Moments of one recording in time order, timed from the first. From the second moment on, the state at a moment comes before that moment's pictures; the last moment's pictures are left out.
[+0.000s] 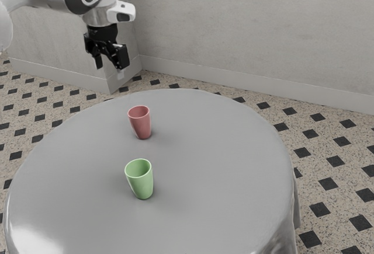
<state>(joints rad) -0.26 0.21 0.35 -1.45 0.03 1.64 0.25</state>
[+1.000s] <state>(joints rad) -0.09 0.56 0.26 -1.41 -0.20 1.97 0.19</state>
